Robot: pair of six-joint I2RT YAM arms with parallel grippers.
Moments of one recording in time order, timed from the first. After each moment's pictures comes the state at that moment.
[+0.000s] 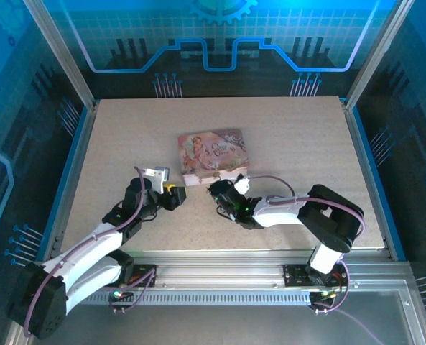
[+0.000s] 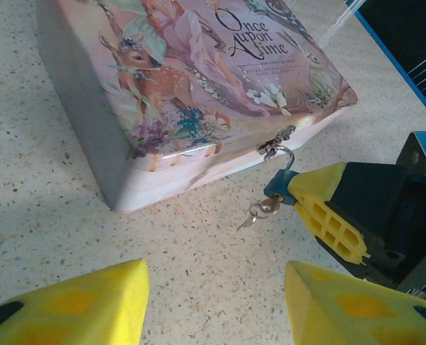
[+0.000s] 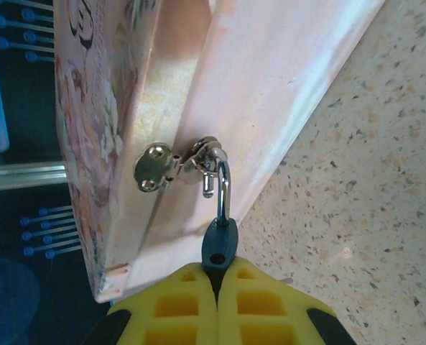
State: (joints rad) left arm -0.41 0.89 0.34 0.07 0.19 -0.42; right arm 0.98 1.69 0.77 0.30 0.50 1.72
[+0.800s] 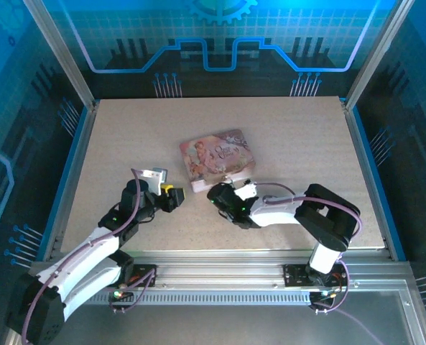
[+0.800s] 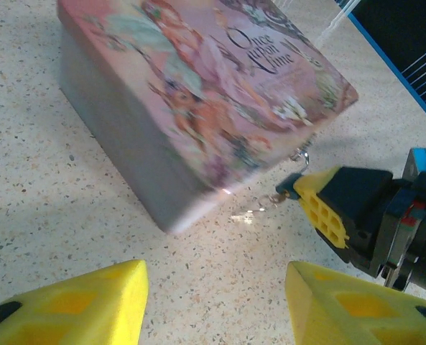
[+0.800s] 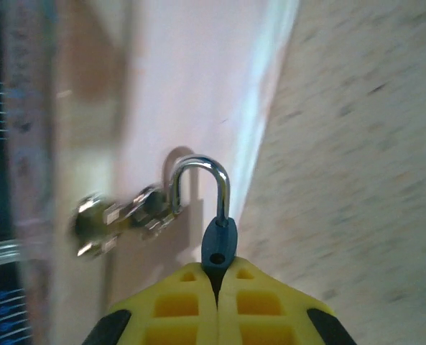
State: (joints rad) left arm -0.40 0.82 0.34 0.00 0.19 -0.40; right arm 0.98 1.72 0.75 0.13 0.63 1.85
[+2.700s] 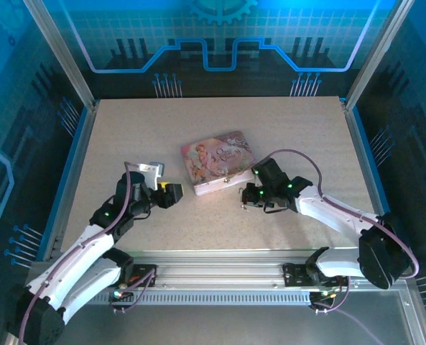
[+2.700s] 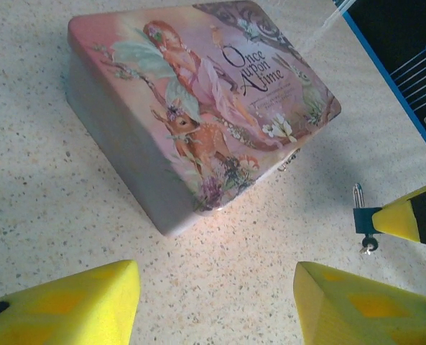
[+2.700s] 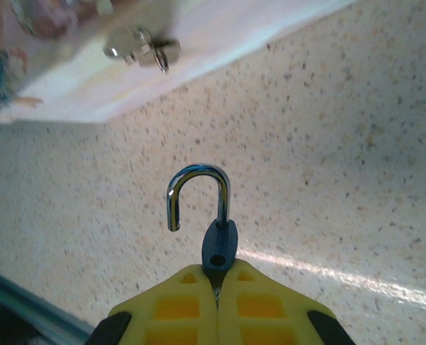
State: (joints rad) left arm -0.38 0.77 0.50 -0.25 0.23 -0.44; right arm 0.61 1.28 0.78 -0.51 -0.22 0.71
